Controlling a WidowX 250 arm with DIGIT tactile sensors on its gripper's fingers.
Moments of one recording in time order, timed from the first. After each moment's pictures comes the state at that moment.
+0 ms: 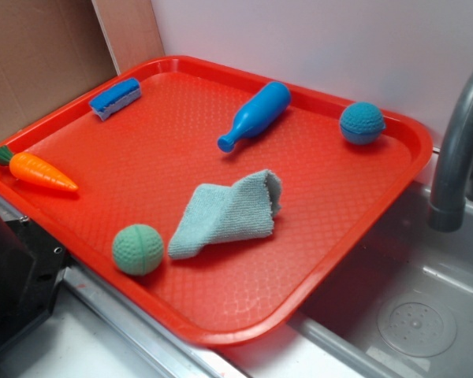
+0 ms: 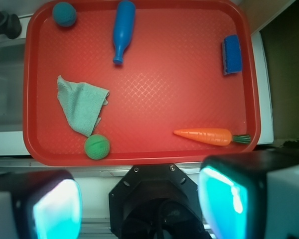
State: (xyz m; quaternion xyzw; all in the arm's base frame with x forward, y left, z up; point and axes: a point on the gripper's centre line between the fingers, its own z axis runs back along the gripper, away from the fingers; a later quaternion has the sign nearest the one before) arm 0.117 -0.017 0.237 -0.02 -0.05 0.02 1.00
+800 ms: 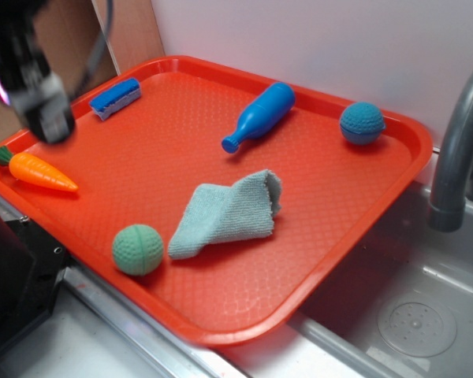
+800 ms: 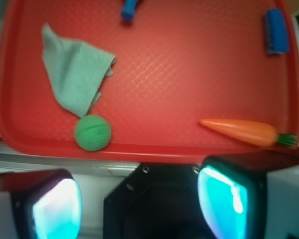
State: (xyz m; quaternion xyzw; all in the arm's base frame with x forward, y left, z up) arm 0.099 -0.055 0.128 -0.01 -0.02 -0.07 1.00
